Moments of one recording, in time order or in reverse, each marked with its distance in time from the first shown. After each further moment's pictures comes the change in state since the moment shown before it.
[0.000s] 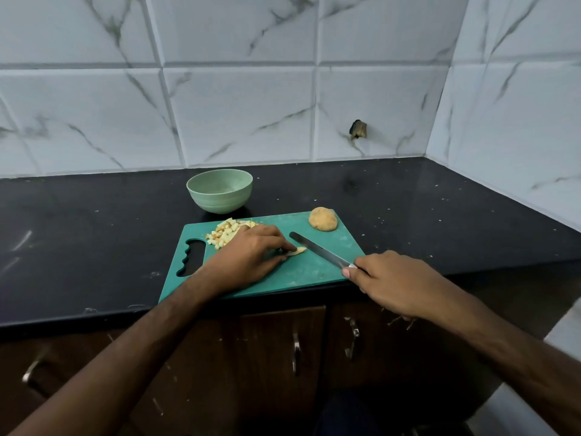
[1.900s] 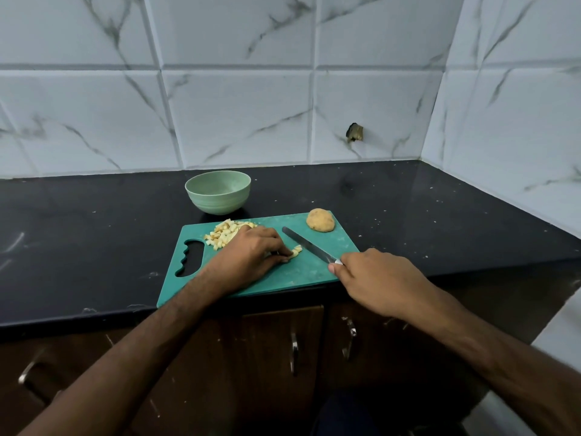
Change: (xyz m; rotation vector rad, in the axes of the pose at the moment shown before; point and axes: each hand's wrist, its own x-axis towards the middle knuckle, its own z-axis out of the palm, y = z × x) left_hand -0.001 0.004 0.000 -0.039 0.080 0.056; right_hand -0.003 -0.028 -0.002 -0.071 0.061 0.025
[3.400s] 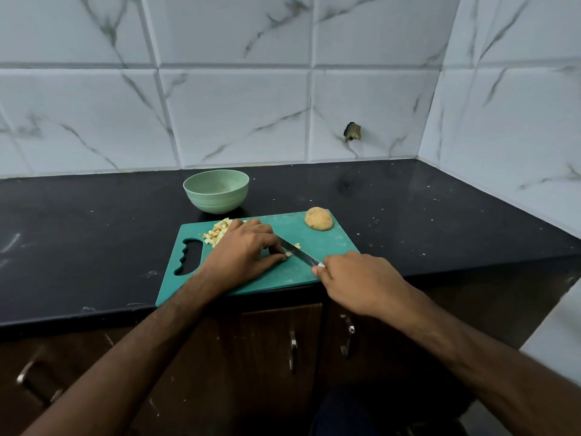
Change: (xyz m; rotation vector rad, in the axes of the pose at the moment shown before) left_hand -0.003 0.010 -0.004 0.155 0.055 -0.060; right_hand 0.007 -0.017 0.012 -0.002 0.004 -0.017
